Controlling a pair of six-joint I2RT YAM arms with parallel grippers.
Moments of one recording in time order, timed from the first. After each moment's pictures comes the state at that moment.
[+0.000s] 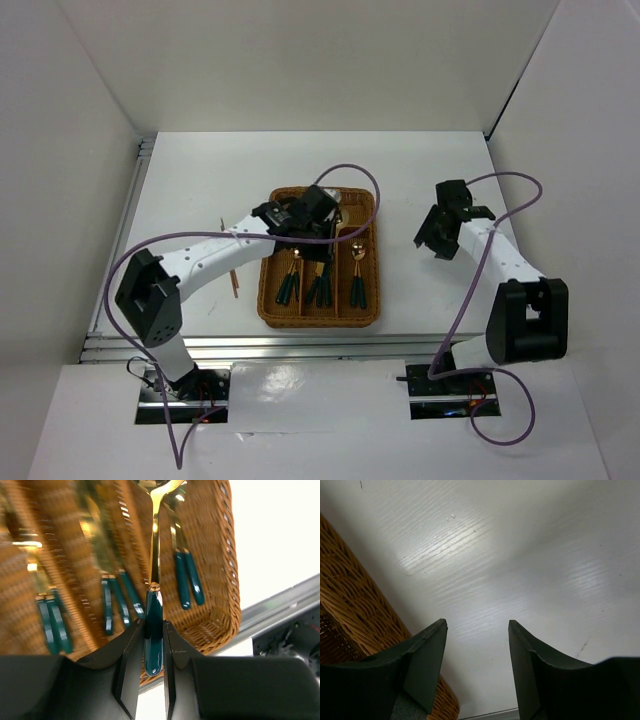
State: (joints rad) left arm -0.79 1.68 1.44 -0.72 0.00 -0.63; right arm 0.06 1.43 0.99 -0.67 0.12 0.59
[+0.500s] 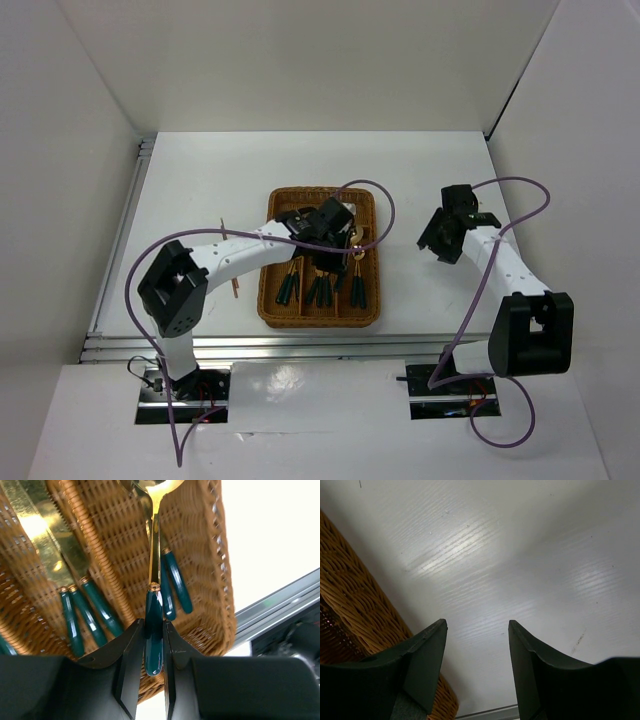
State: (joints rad) left arm -0.85 1.82 1.45 -0.64 0.06 -0.64; right arm 0.03 1.34 0.94 -0.67 0.11 0.60
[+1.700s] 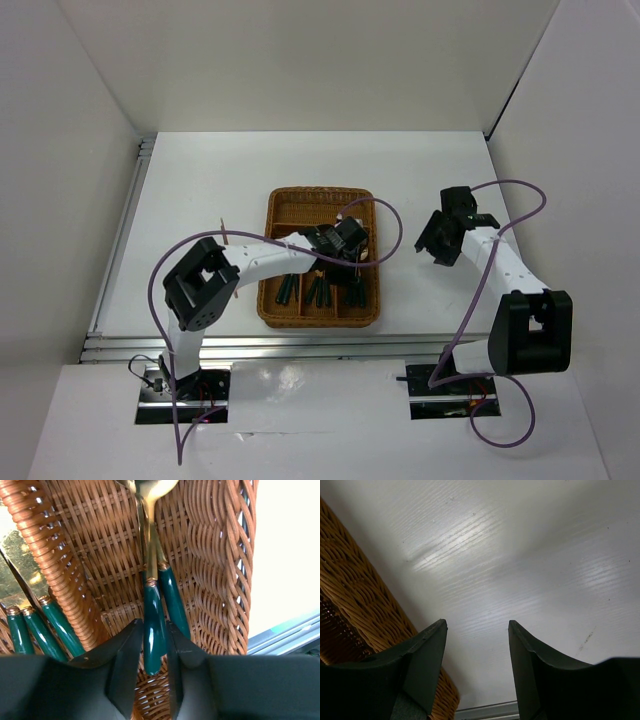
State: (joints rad) left arm -0.92 1.96 1.42 -0.52 0.00 -0.79; right arm 0.03 1.35 0.93 -0.67 0.07 0.60
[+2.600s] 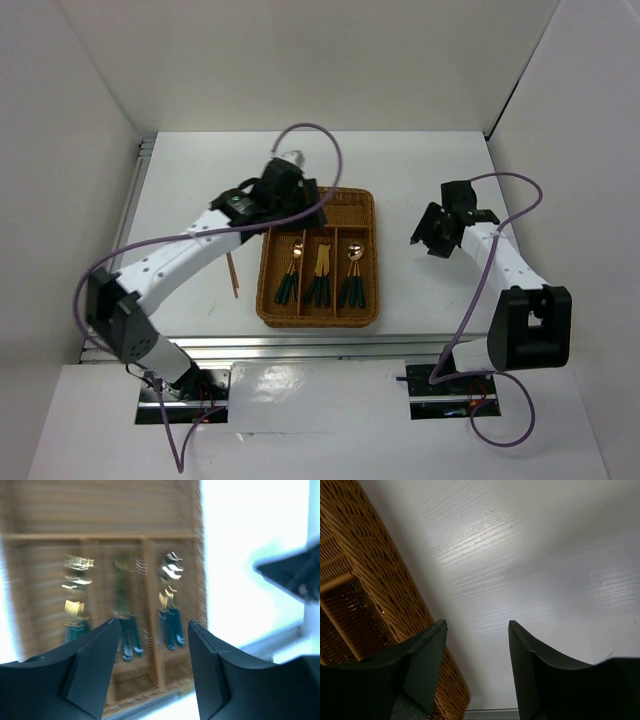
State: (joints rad) left arm -0.71 1.58 1.48 -0.64 -0.07 -0.71; right arm 0.03 1.37 0.96 -0.62 -0.02 0.57
